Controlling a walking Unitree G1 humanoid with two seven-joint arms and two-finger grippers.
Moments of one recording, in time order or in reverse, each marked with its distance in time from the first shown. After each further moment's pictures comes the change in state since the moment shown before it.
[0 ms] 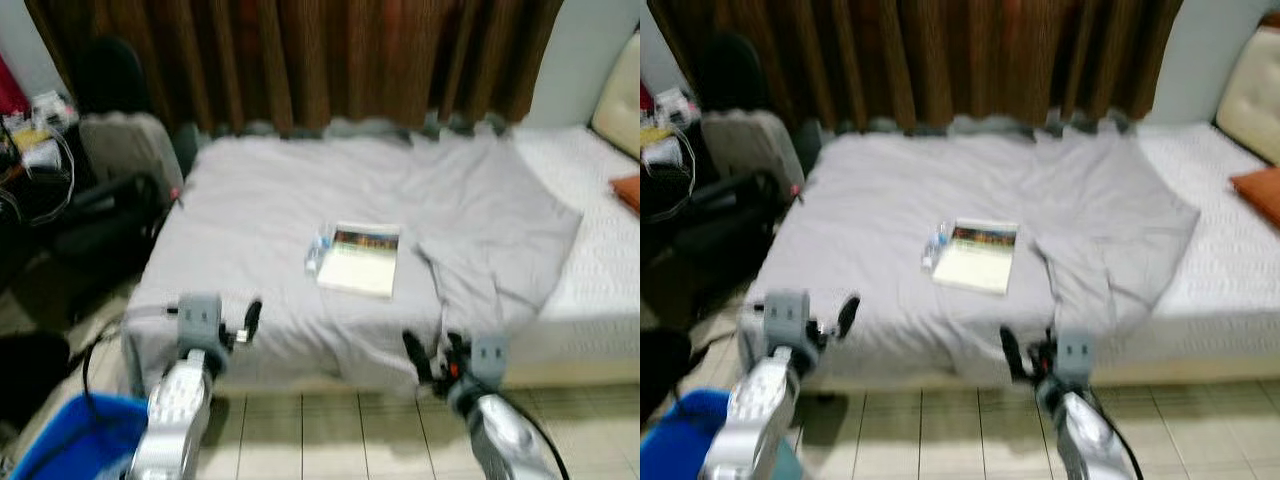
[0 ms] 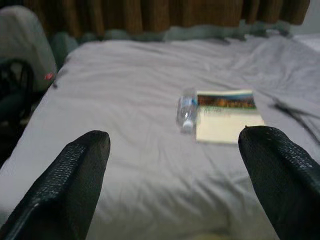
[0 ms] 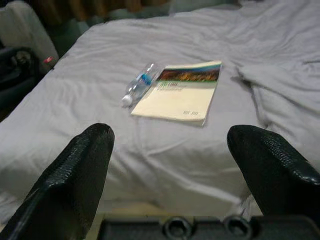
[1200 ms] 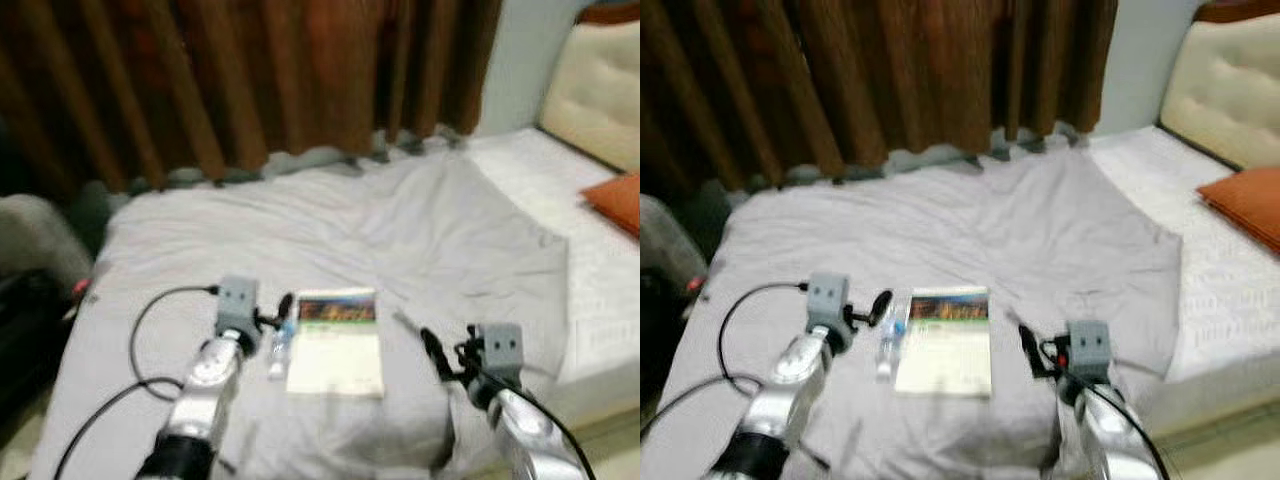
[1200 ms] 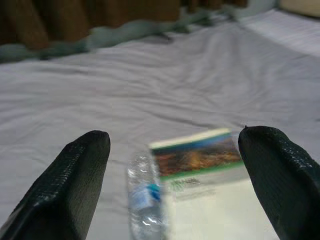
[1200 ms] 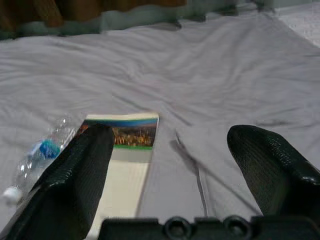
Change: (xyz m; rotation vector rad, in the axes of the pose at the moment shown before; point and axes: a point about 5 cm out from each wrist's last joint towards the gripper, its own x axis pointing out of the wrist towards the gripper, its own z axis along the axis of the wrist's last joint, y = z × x) left arm 0.035 -0.012 -0.004 0.029 0.115 -0.042; right arm 0.001 -0.019 0.008 -0.121 0.037 -0.018
